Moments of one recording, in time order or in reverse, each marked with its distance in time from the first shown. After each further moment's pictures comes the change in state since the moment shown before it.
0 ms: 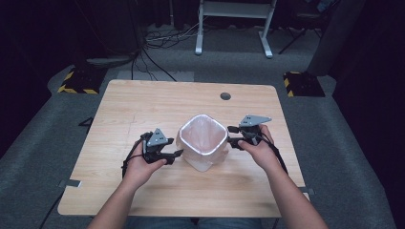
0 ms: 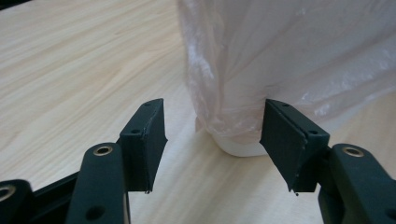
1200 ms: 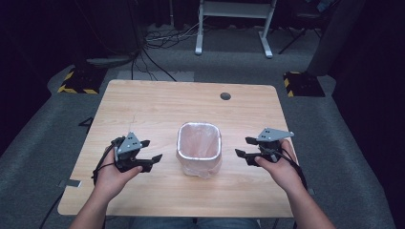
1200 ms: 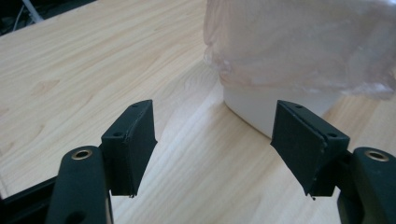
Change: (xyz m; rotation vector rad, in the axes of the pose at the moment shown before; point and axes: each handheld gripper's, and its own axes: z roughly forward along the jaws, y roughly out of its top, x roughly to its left) left arm 0.001 -0.013 -0.089 0.002 0.035 -0.031; right arm 0.033 -0.013 -0.079 0.039 -0.082 0.006
